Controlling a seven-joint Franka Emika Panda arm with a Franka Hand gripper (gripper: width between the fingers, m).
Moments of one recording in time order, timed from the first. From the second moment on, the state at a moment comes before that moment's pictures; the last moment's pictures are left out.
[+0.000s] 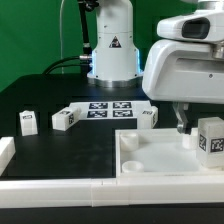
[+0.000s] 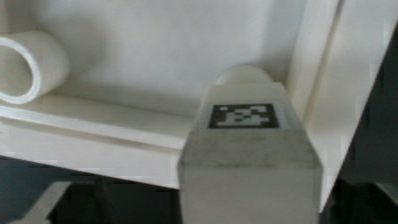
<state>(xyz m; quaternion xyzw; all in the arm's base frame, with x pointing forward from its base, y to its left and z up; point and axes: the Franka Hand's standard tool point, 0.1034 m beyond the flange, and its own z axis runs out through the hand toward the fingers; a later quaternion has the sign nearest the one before) 0.629 0.115 0.081 0.99 0.07 0.05 0.06</state>
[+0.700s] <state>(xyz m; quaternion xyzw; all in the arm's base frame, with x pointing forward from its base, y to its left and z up) 0.629 0.115 0.081 1.00 0.05 0.05 0.06</state>
